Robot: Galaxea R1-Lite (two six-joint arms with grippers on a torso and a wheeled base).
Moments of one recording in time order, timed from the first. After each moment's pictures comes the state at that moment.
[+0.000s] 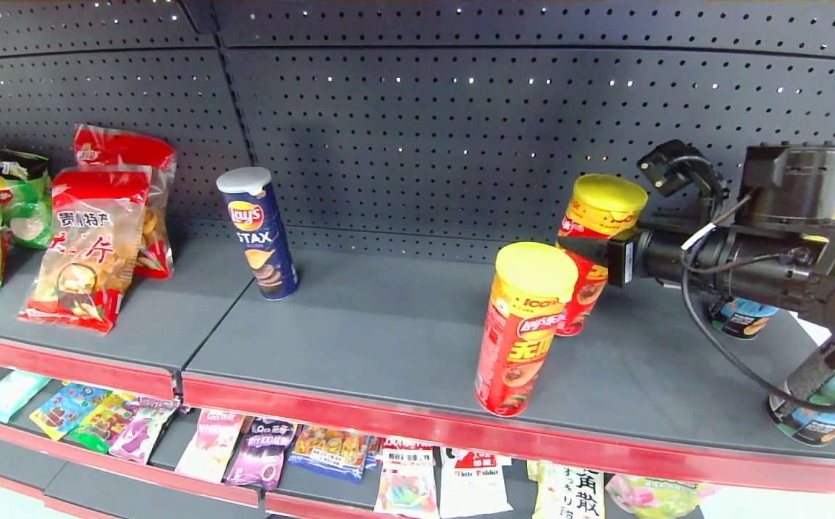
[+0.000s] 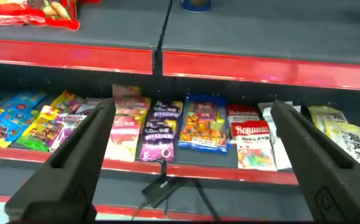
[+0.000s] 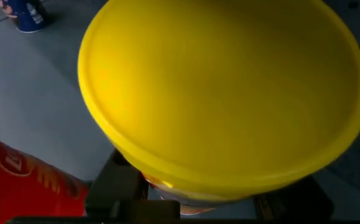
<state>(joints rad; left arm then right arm) -0.15 0.09 0.00 0.00 0.05 -0.02 0.28 1.68 -0.93 -0.50 0.25 -0.17</state>
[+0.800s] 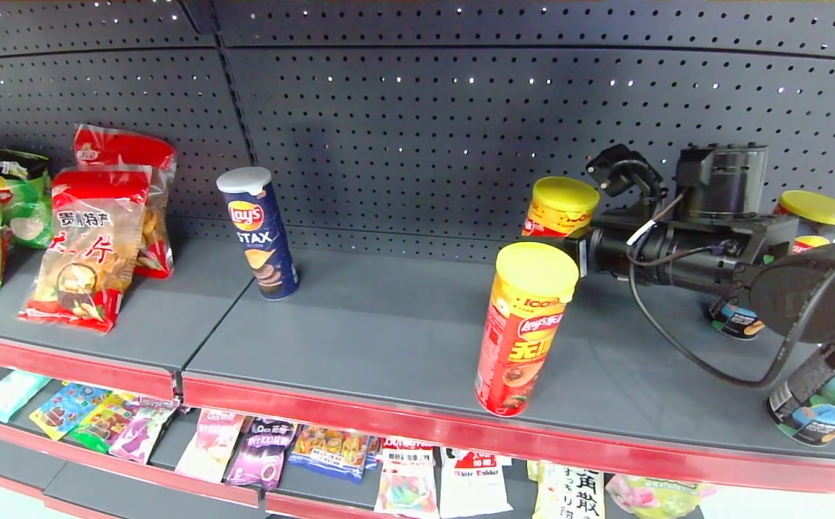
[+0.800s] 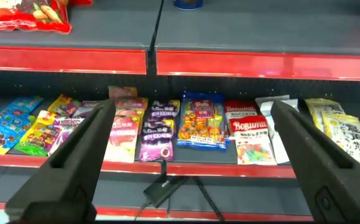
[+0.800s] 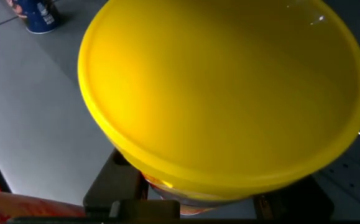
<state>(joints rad) -0.15 0.09 0.00 0.01 0.03 0.00 0.34 1.81 -1.04 -0.51 0.25 -0.17</state>
